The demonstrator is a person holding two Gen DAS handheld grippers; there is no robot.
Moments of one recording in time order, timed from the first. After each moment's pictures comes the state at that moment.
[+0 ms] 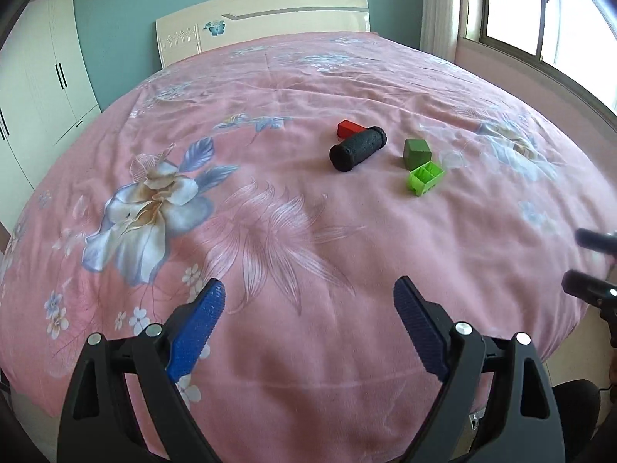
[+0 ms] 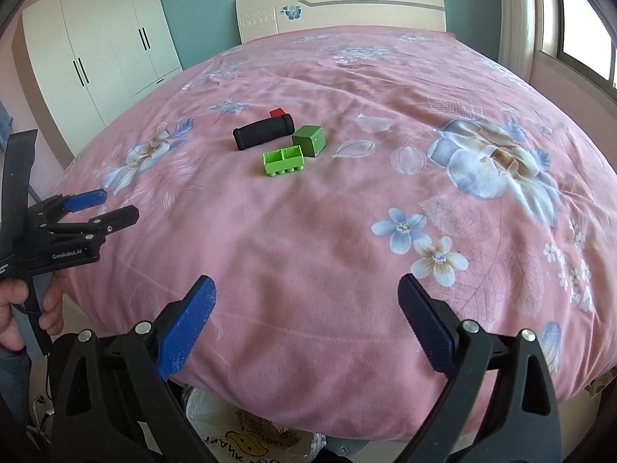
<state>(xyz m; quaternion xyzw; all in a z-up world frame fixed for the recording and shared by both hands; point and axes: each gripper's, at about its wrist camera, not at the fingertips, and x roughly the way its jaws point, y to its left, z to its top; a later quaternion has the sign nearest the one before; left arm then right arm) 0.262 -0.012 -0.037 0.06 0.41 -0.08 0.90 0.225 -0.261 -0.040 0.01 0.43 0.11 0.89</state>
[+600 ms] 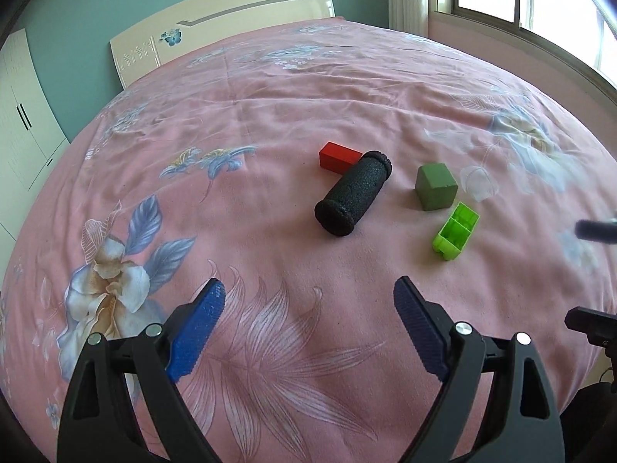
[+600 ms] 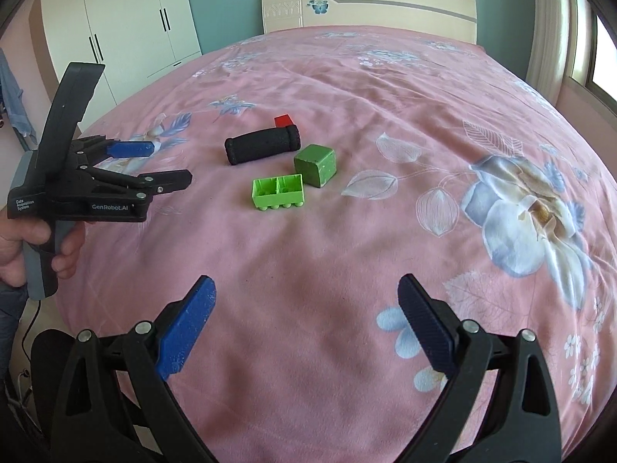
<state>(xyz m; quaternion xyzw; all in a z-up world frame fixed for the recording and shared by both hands) 0.364 -0.045 -0.053 0.12 0.43 -0.13 0.89 0.299 -0.246 -0.054 -0.04 0.43 0.16 0.89</state>
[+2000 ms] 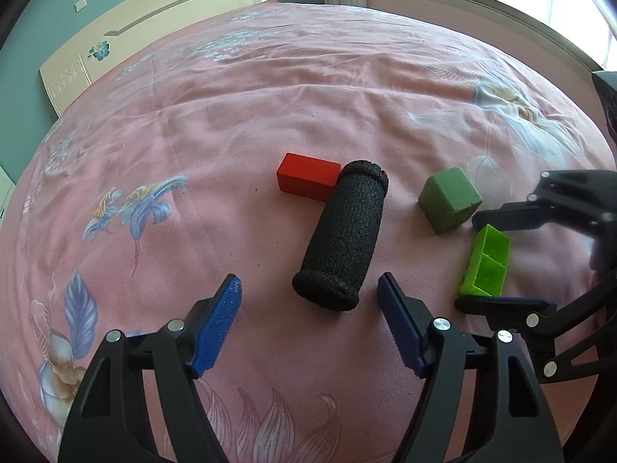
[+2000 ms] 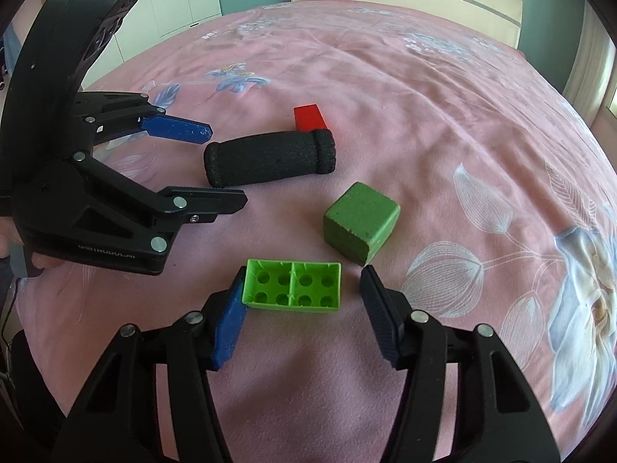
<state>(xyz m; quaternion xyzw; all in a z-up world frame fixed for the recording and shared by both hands) 0.435 -0.069 -0.081 0.17 0.45 -0.24 0.84 0.400 -0.191 -0.094 -0.09 0.48 0.19 0.85</state>
